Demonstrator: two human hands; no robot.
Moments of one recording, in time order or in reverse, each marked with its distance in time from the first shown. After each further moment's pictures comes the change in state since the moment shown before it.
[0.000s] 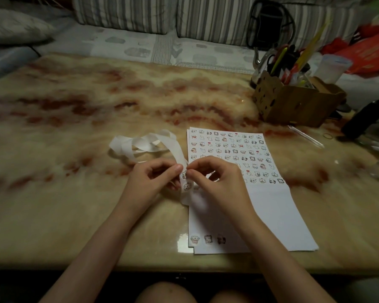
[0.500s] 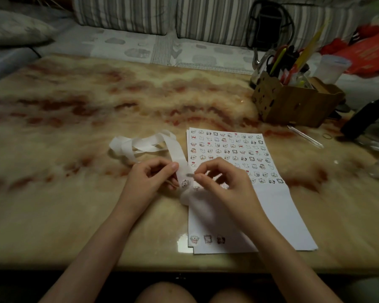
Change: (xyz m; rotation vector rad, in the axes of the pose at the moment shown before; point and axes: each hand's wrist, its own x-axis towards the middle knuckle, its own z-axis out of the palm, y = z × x) left_hand 0.002 -0.005 -0.002 -0.001 0.029 -0.024; right_hand -0.012 -0.003 -0.015 0.015 -0.051 -0.053
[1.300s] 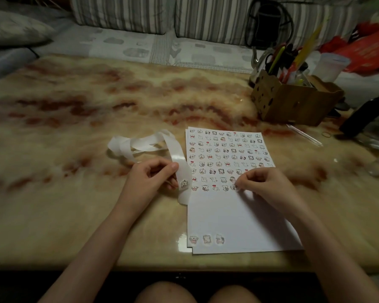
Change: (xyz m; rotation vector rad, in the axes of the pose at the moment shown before) left_hand 0.002 -0.005 0.000 -0.007 -0.005 -0.034; right_hand 0.007 0.039 -0.073 -0.140 0.004 0.471
